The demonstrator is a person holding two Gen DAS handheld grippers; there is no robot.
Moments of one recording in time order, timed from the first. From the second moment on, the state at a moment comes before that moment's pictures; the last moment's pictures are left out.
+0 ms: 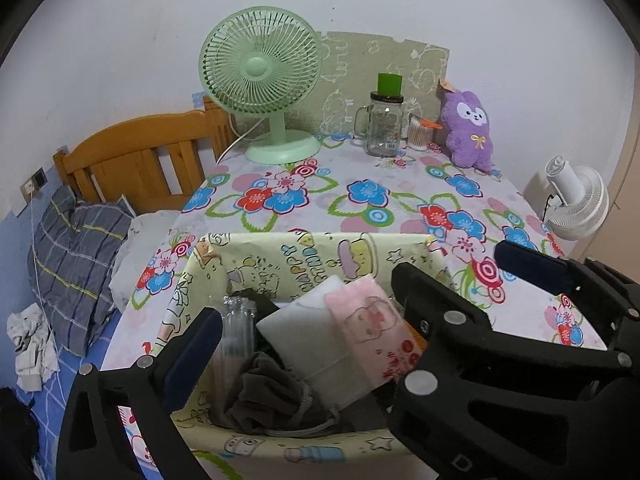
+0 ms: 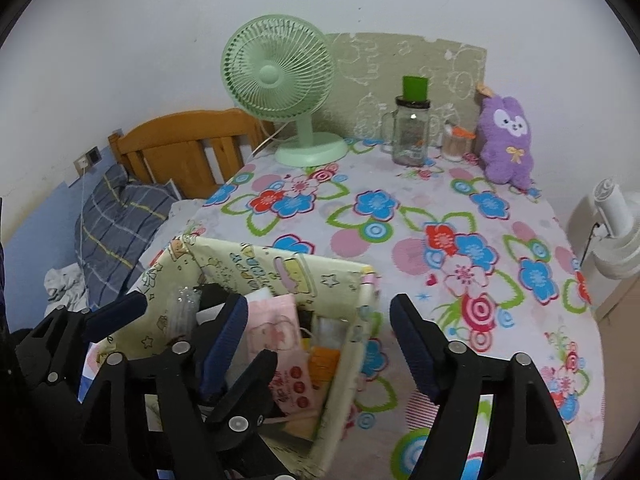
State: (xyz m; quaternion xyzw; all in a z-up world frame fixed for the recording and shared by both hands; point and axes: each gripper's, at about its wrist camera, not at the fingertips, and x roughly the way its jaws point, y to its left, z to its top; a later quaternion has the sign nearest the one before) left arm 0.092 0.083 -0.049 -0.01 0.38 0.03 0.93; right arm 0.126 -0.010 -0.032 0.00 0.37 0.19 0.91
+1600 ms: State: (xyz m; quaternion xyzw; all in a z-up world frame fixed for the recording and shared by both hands) left arm 0.009 -0.018 0.039 0.01 0.25 0.01 0.97; right arm 0.011 -0.196 0.048 0.06 0.22 0.03 0.97
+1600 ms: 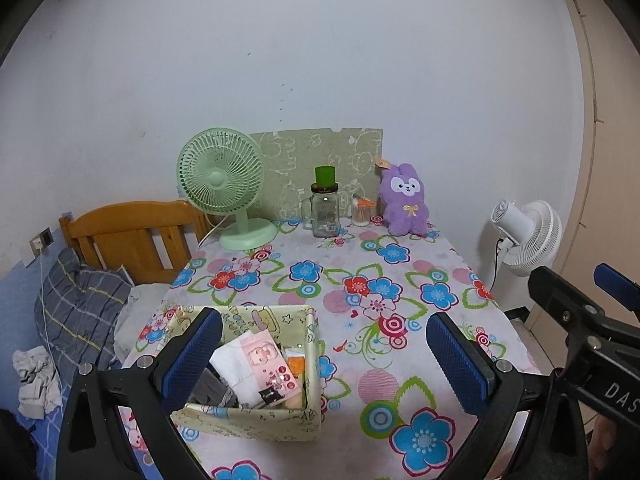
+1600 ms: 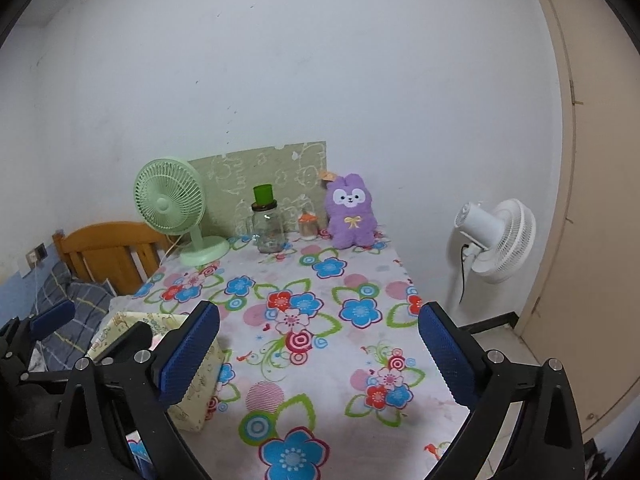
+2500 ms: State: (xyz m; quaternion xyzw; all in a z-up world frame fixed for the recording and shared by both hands) left arm 0.000 -0.002 0.043 0.00 0.24 0.03 0.97; right arm 0.003 -0.193 0.051 0.05 0.21 0.03 0.97
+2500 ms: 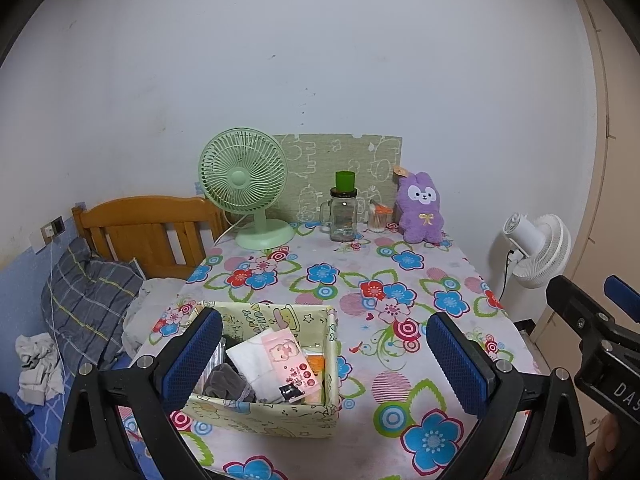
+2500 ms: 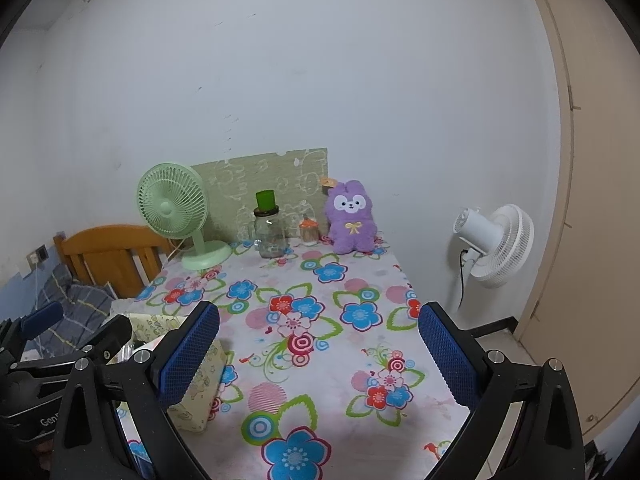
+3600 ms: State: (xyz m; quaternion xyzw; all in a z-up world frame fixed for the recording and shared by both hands) left arm 0.003 0.001 0.044 0.00 0.24 0.03 0.97; right arm 0.009 -0.189 0.047 0.05 0.22 0.03 0.97
